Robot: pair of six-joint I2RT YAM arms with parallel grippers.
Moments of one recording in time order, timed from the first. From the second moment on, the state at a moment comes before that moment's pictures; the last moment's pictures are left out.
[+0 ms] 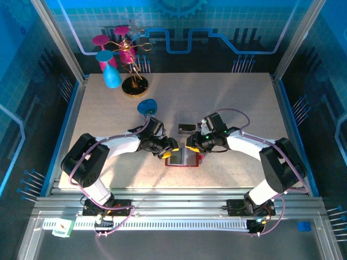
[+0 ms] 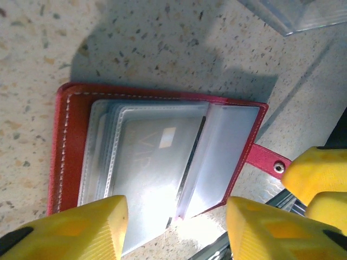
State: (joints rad) left arm -0.54 1.66 0.83 -0.19 0.53 -1.04; right arm 0.49 1.56 0.82 -0.25 -0.58 0.81
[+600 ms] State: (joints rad) left arm -0.54 1.66 0.80 -0.15 0.52 -1.06; right arm 0.55 1.68 0.82 -0.18 -0.62 0.84
